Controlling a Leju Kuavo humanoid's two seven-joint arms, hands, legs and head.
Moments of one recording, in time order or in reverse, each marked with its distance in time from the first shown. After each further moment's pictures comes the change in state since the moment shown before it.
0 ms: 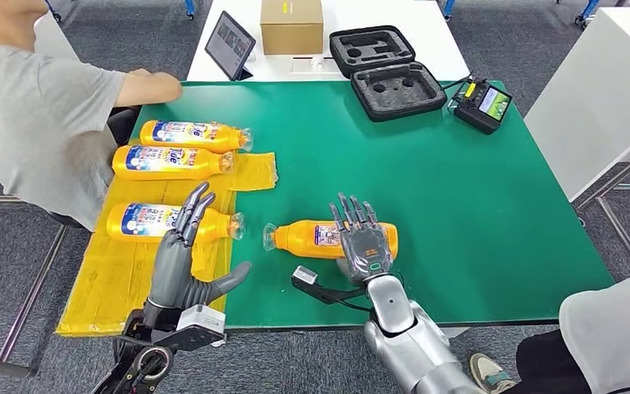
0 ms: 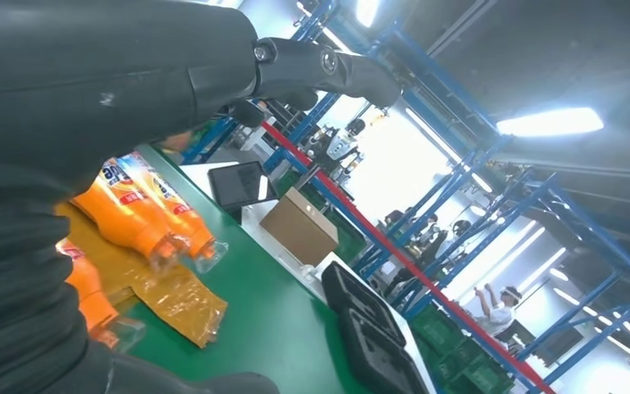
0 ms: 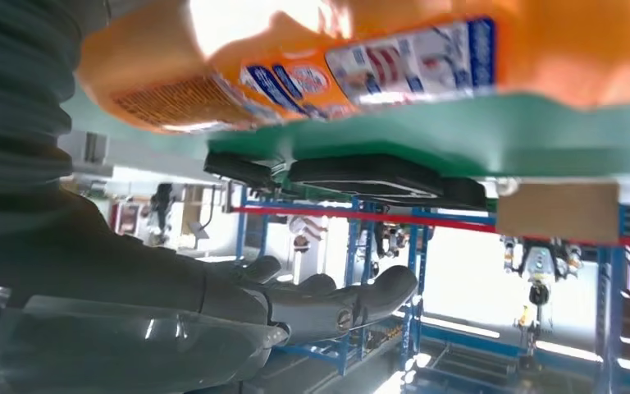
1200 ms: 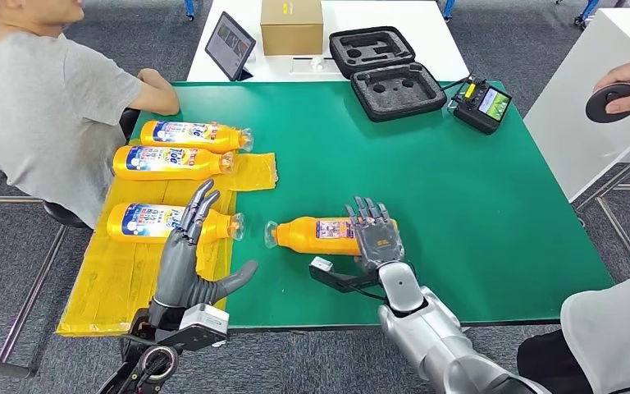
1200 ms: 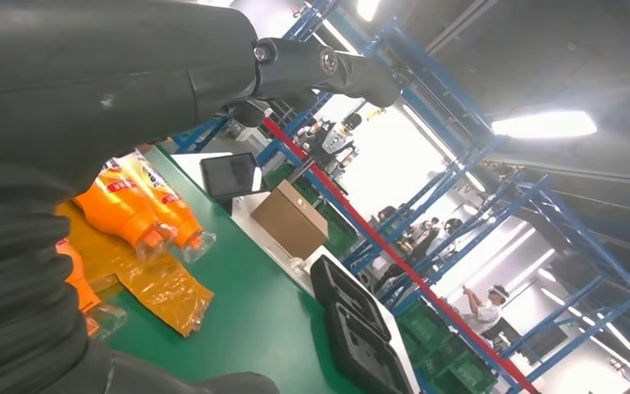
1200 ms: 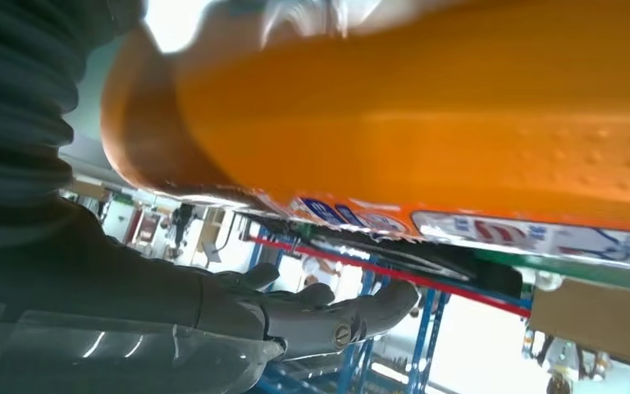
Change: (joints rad) left arm -0.001 -0.029 -0.005 -0.004 0.010 -0.020 -0.002; right arm -0.135 -0.031 0.011 0.236 -0.125 0.148 -0.034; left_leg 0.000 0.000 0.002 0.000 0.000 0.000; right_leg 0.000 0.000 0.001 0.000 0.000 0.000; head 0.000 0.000
